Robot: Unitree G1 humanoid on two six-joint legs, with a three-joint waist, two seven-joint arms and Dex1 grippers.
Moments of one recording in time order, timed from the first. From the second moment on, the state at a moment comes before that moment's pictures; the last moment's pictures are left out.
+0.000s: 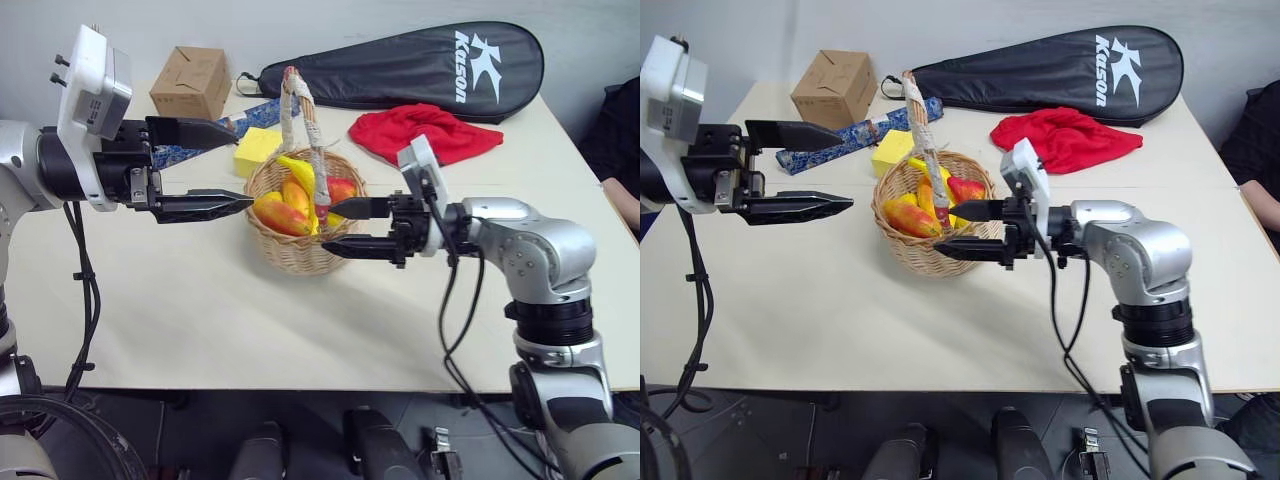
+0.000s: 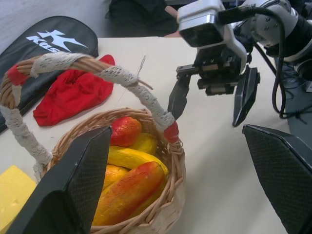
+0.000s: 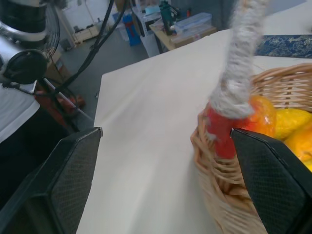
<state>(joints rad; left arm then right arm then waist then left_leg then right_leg) -0.82 1.03 0.19 -0.22 -0.76 0.85 -1.07 -0.83 -0.43 0.01 -0.13 0.63 0.98 1.00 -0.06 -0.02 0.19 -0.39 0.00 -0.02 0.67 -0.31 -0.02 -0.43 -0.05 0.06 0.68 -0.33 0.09</state>
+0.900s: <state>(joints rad) -0.85 0.98 0.17 -0.22 -0.77 0.84 -1.06 -0.79 -0.57 -0.03 -0.12 0.65 0.81 1.03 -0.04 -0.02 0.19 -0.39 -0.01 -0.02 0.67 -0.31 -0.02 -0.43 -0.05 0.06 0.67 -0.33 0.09</state>
